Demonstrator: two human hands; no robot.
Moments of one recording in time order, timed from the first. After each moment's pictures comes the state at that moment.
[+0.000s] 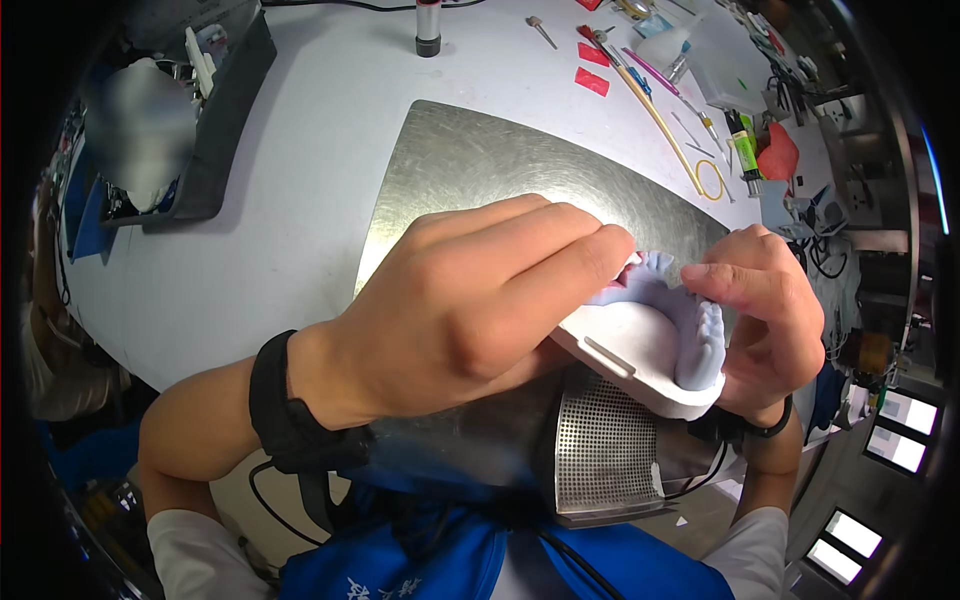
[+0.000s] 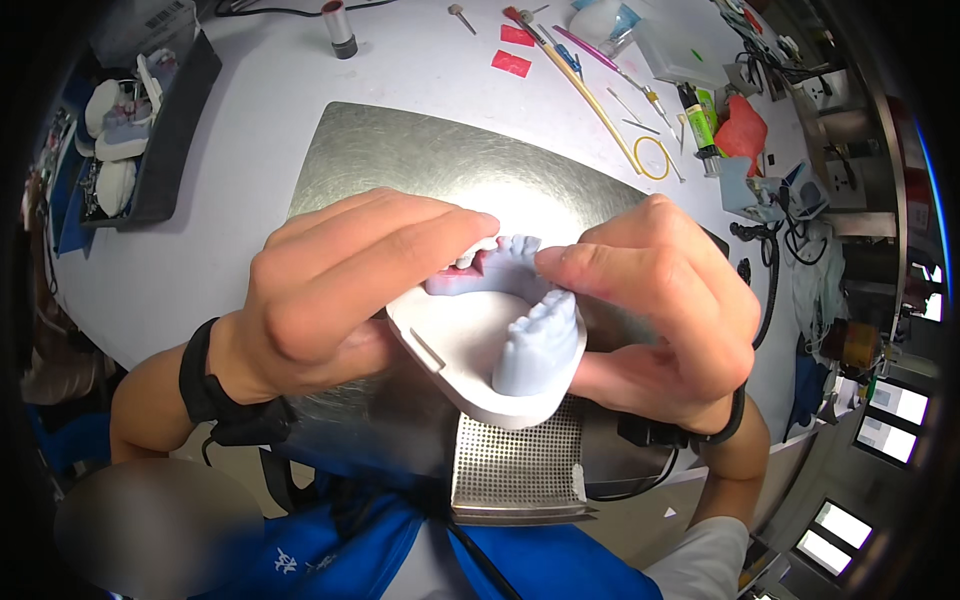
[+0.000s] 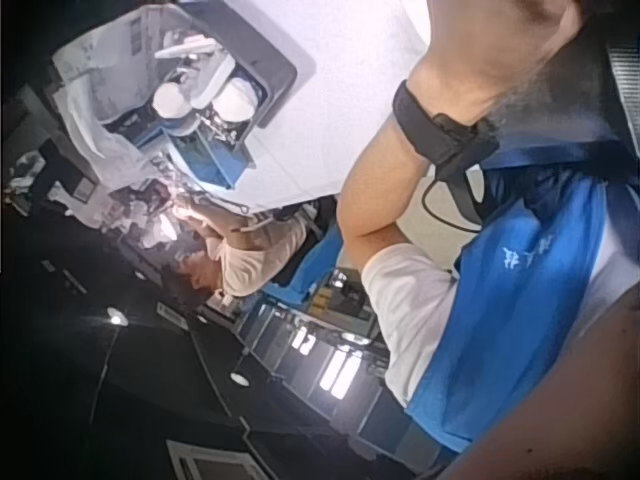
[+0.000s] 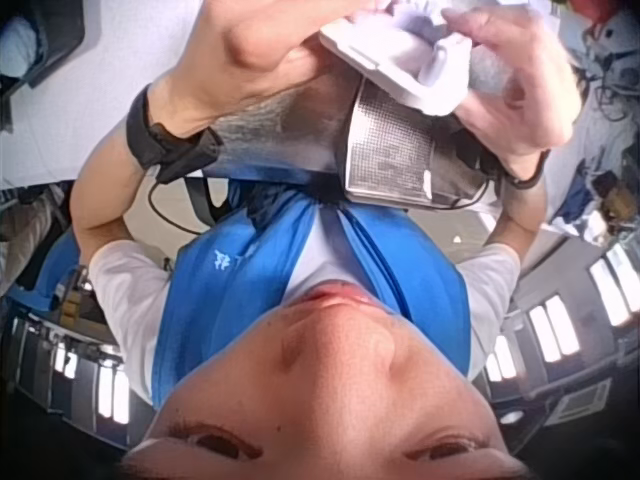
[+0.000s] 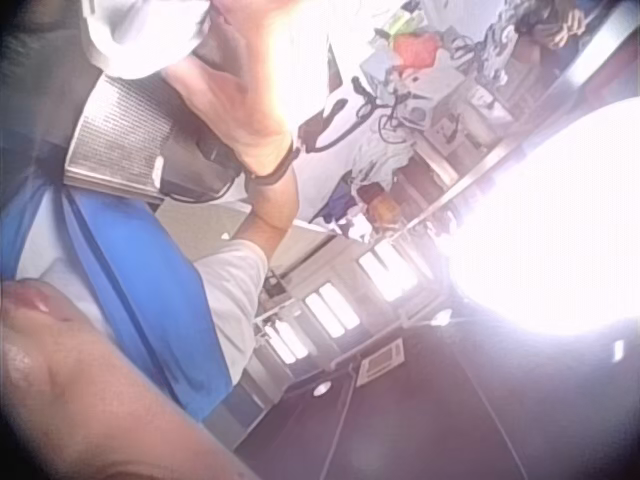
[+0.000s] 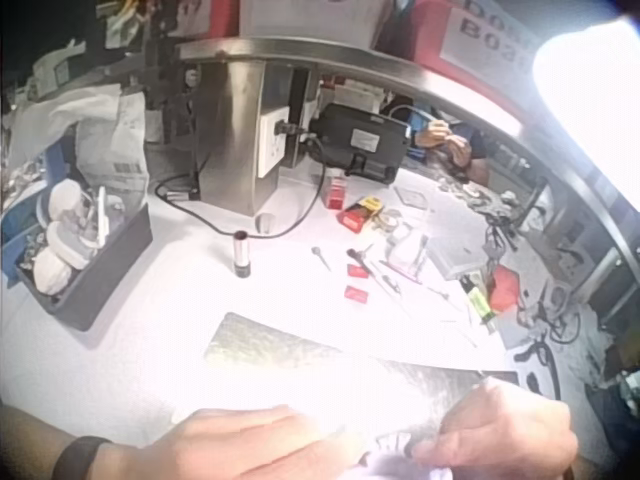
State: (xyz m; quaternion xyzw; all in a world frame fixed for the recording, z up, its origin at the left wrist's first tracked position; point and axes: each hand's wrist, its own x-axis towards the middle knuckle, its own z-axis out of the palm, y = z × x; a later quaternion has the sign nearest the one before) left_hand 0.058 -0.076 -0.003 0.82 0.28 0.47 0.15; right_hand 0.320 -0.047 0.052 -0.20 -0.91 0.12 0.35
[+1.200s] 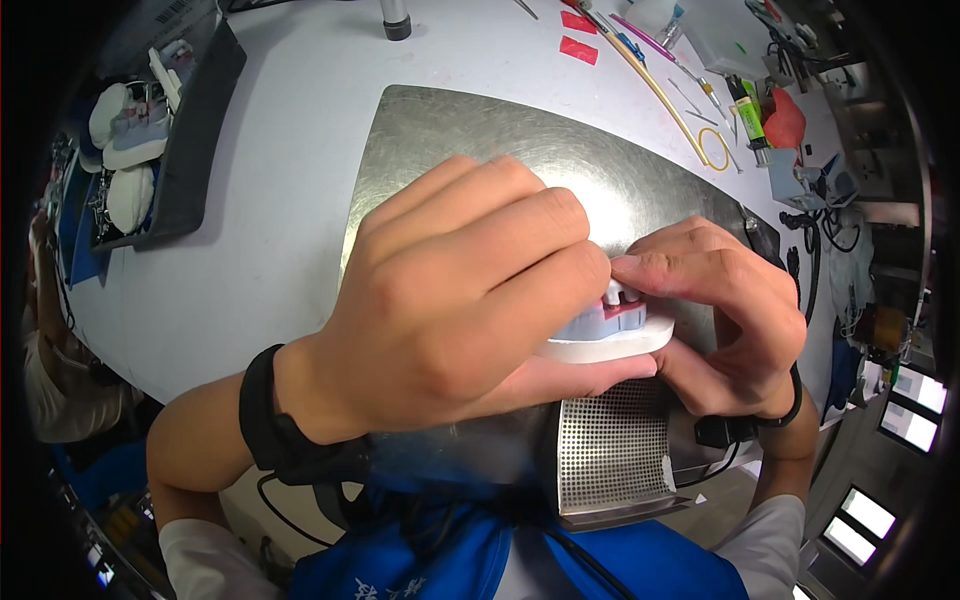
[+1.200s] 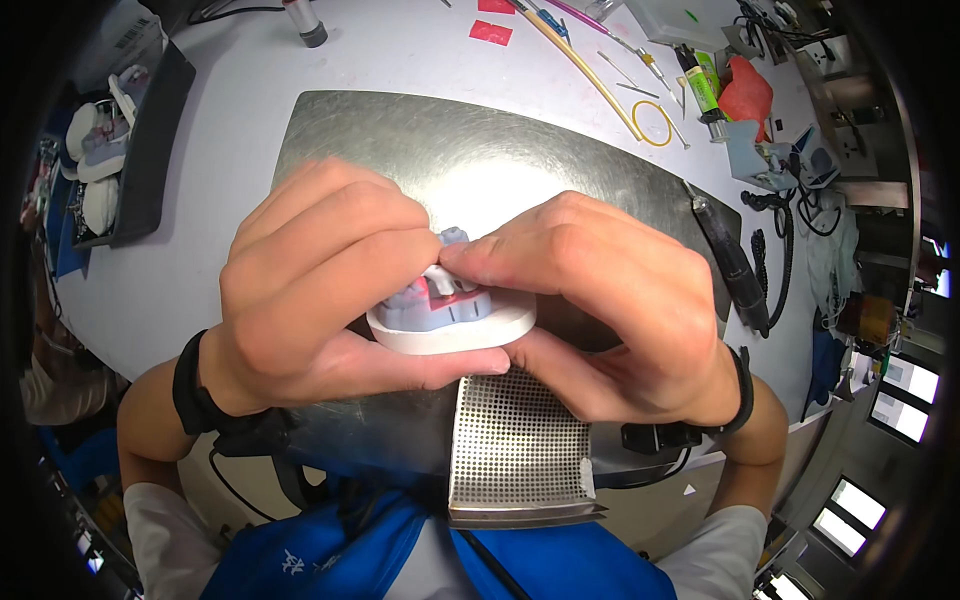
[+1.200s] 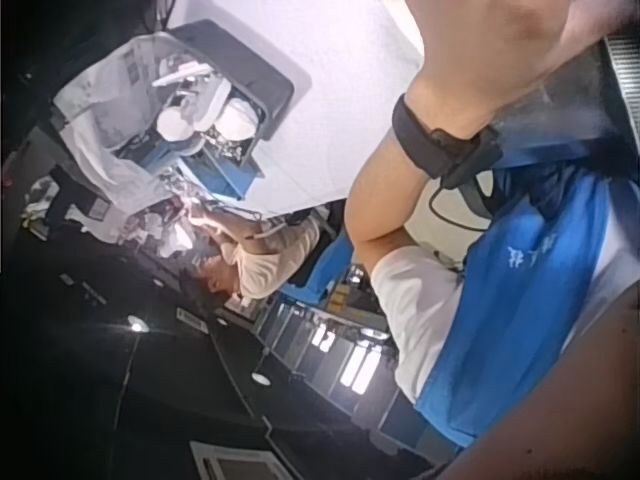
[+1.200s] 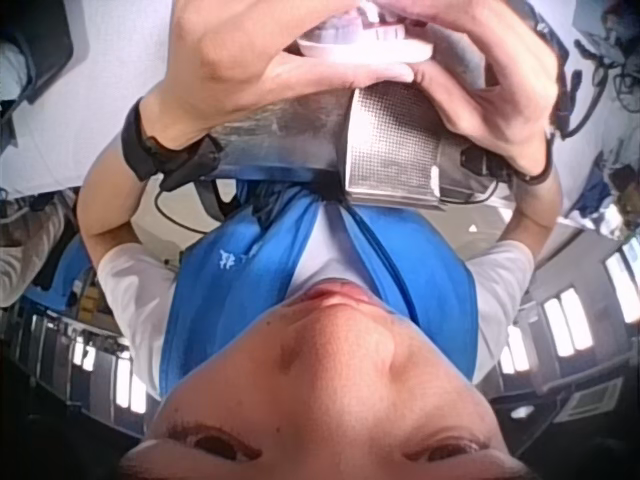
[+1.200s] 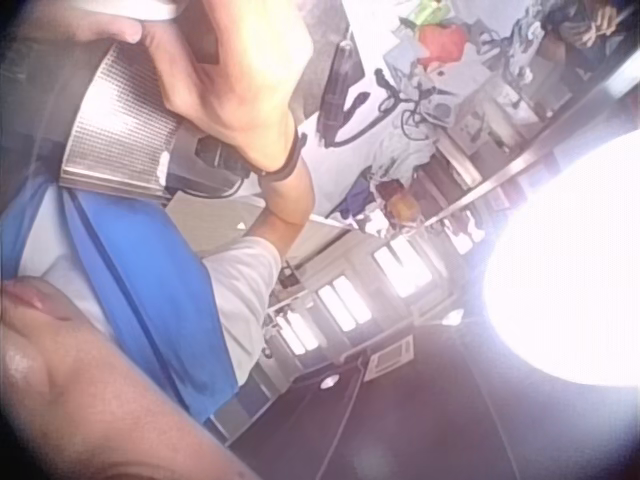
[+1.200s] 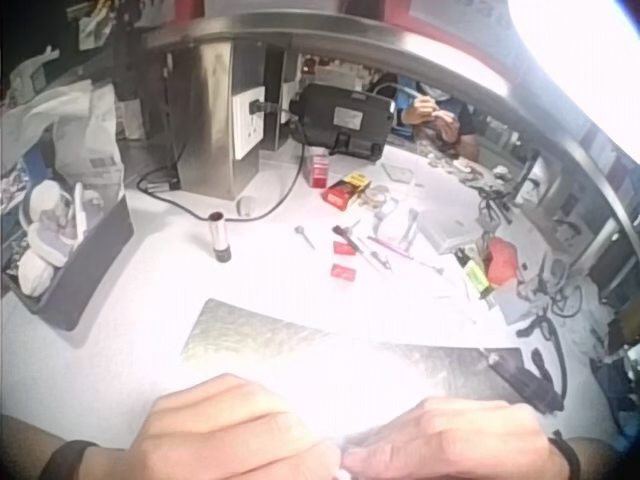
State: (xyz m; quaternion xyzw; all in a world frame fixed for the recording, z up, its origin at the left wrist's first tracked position) left_hand 0.065 -0.077 0.001 0.83 0.30 0.47 0.09; right_hand 0.316 -0.050 0.036 -0.18 -0.89 0.29 0.31
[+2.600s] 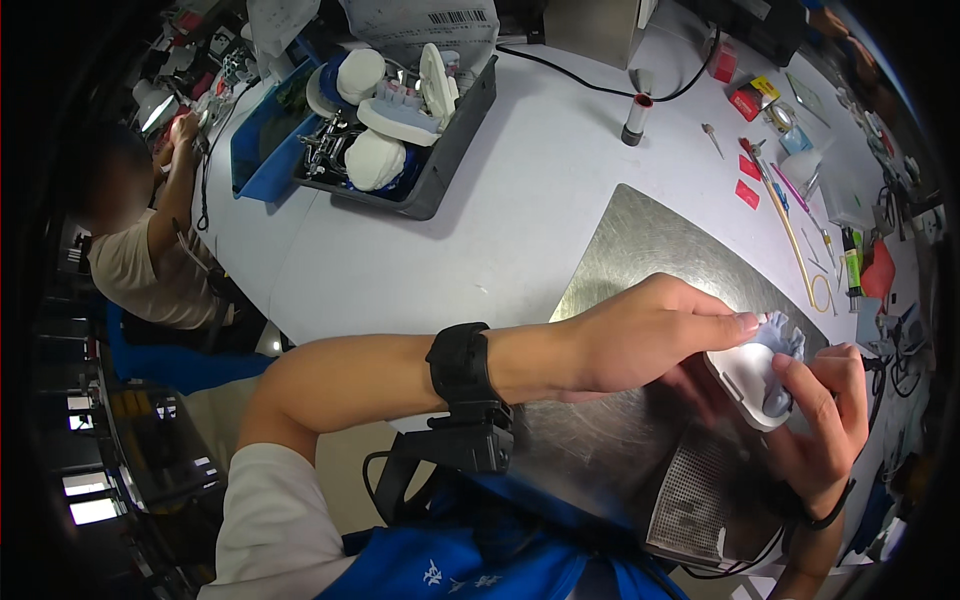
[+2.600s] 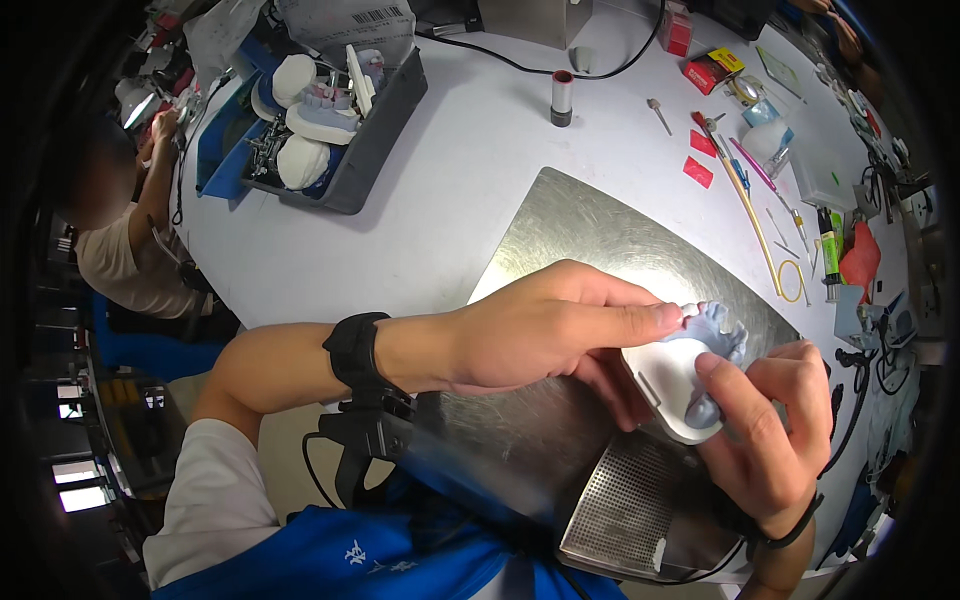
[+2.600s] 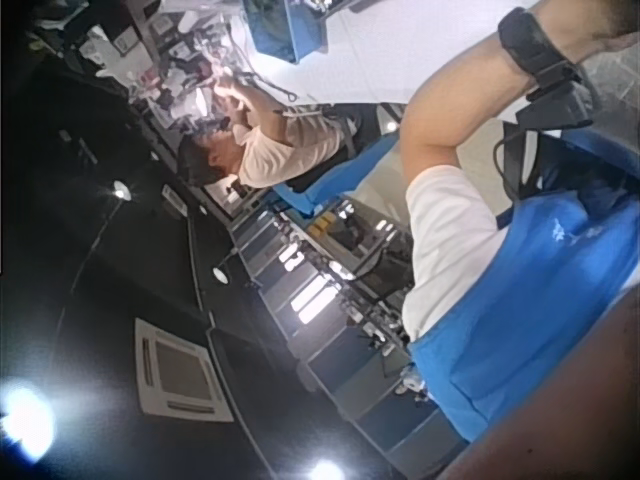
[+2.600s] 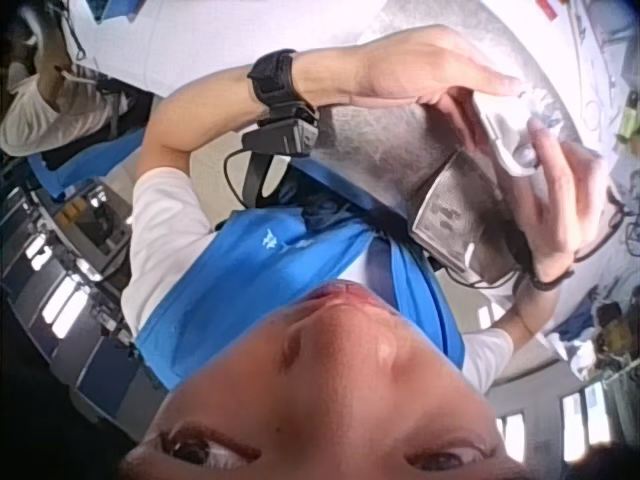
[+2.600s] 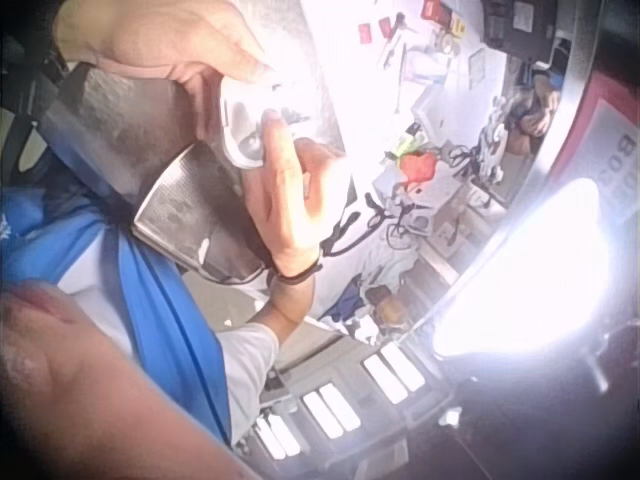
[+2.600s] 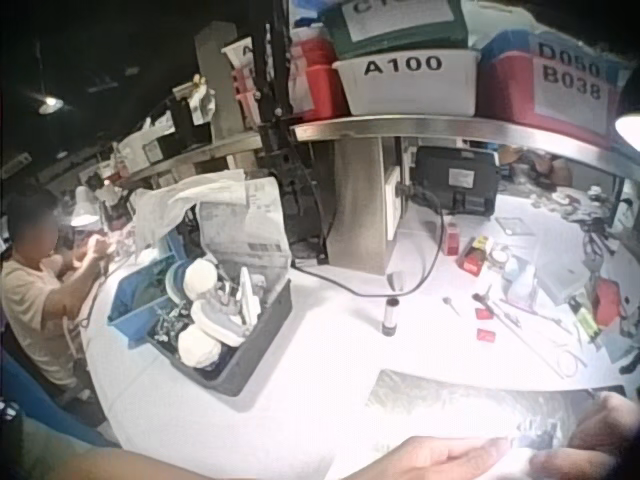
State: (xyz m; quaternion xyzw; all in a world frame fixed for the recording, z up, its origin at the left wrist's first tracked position) left_hand 0.054 -0.069 0.016 0.31 0.24 0.31 0.87; right_hand 0.326 -0.060 0.063 -0.22 -0.94 0.04 0.27
